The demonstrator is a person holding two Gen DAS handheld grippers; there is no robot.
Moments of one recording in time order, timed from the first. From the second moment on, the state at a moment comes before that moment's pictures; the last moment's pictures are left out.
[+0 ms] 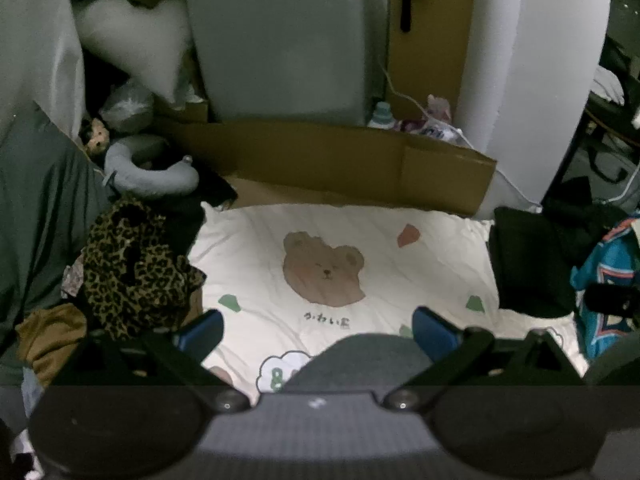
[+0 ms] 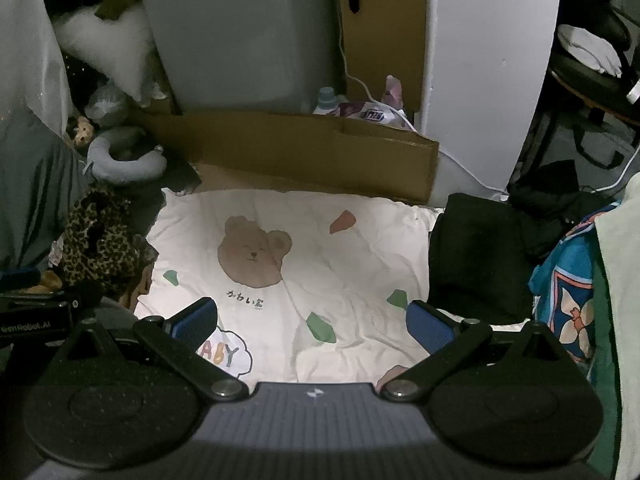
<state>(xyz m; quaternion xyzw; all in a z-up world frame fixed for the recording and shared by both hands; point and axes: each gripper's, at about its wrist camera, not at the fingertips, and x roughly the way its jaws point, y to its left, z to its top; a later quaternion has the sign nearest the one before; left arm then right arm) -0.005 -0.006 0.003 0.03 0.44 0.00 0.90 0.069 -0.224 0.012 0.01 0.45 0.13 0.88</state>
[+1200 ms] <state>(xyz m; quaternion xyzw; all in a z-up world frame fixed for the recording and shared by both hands) 0.032 0.044 0.032 0.00 0.41 0.01 0.91 0.089 -0.203 0.028 0.01 0.42 0.14 0.90</state>
